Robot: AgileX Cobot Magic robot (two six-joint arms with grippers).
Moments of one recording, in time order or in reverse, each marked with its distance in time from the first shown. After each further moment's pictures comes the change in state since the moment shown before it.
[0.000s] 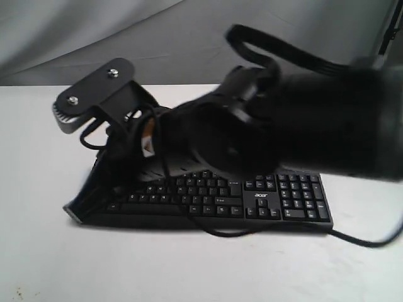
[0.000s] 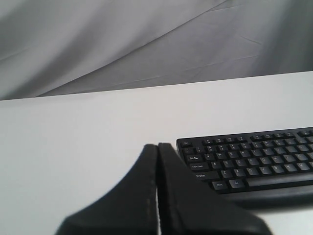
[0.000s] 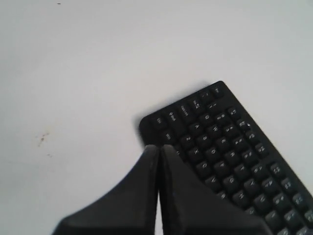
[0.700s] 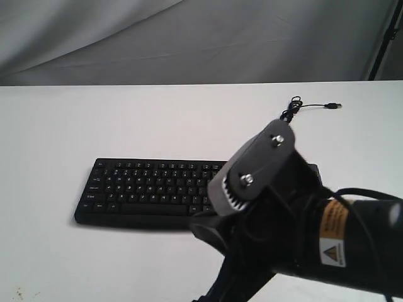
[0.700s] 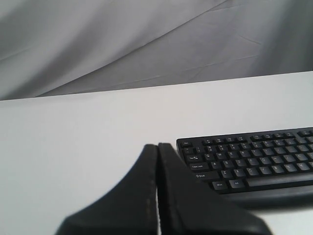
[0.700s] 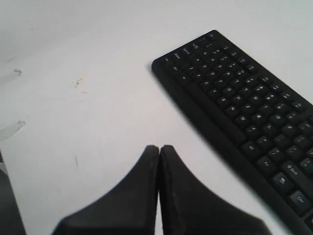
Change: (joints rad) left arm 0.000 0.000 0.000 0.000 0.000 0.000; right arm 0.007 -0.541 0.640 0.123 -0.213 -0.002
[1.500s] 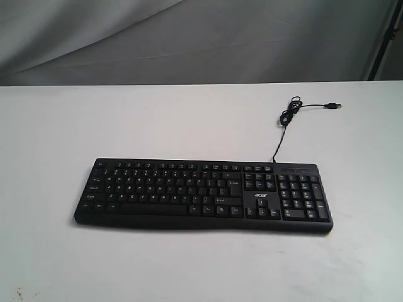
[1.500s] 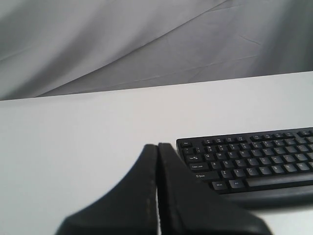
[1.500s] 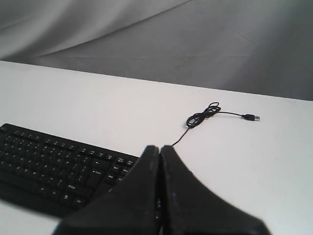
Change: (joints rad) left arm 0.000 0.000 0.000 0.000 0.000 0.000; right arm -0.765 -0.741 0.167 0.056 0.275 -0.113
